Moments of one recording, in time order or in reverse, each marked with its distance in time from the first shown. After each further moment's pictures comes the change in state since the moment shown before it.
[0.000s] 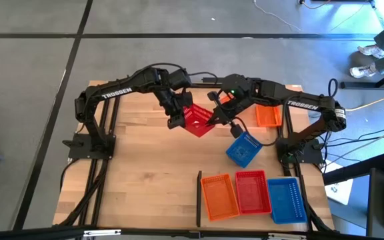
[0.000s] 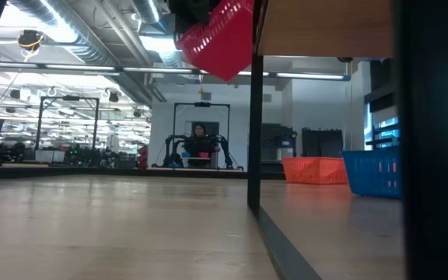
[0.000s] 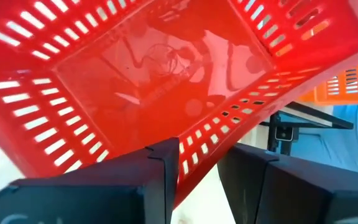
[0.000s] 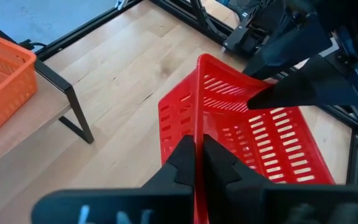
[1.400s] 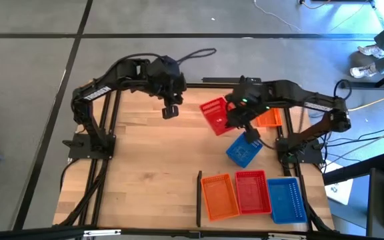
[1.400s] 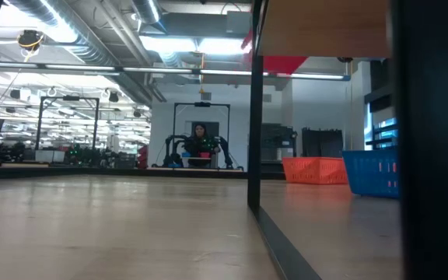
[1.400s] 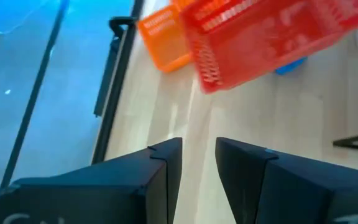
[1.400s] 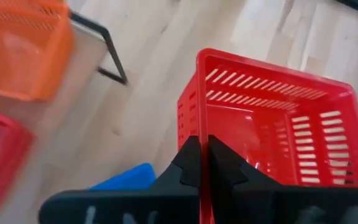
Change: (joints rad) left arm -0.129 -0.010 0.410 -0.092 -0.631 0.201; right arm 0.120 -0.048 0.169 -0.456 0.306 0.199
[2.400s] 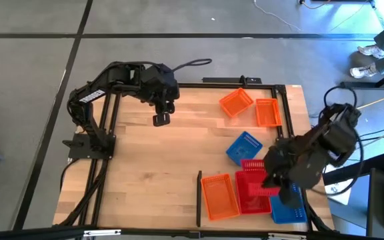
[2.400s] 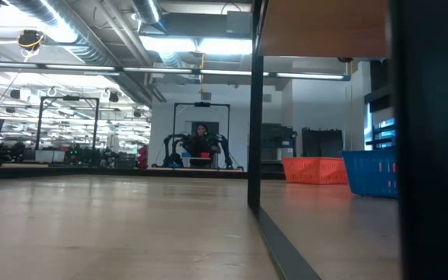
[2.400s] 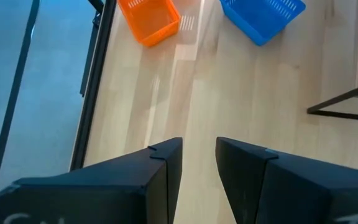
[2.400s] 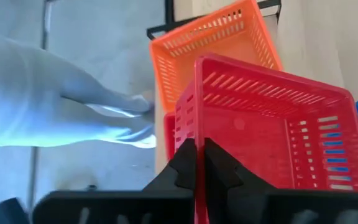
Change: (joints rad) left arm -0.077 -0.006 0.067 -0.173 -0.003 -0.067; right arm 0.852 0.030 0.250 -0.178 0.305 1.373
